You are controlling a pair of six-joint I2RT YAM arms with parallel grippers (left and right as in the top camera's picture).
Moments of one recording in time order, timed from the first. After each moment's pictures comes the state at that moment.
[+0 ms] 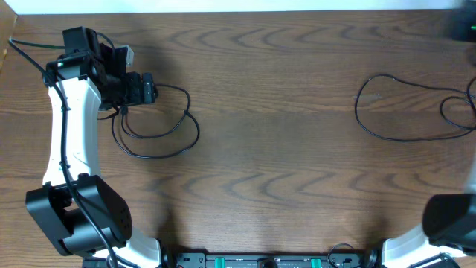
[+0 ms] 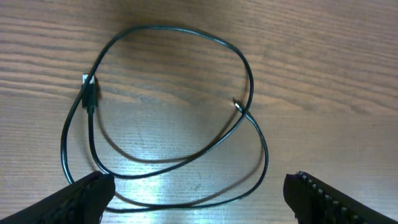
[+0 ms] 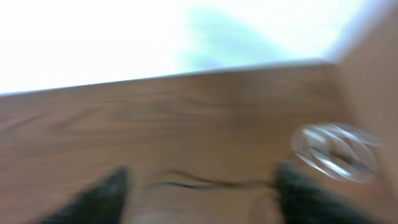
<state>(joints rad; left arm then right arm) 0.23 1.75 1.57 -1.07 0.26 0.11 -0.27 1.76 1.95 -0.83 -0.07 -0.10</state>
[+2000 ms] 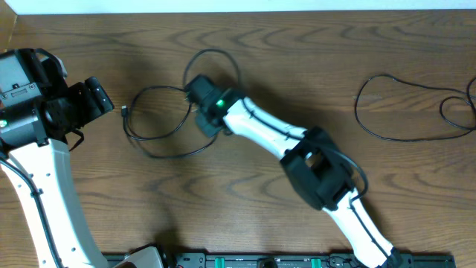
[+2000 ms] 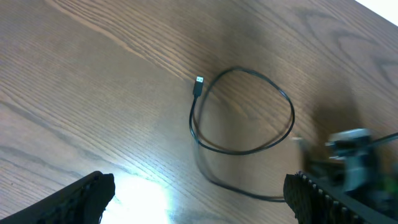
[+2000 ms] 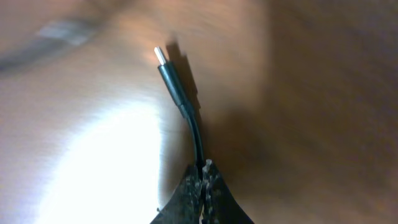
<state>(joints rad) 0.38 1.38 1.57 -1.18 0.07 -0.15 0.79 2.42 1.94 -0.72 0.05 0.13</state>
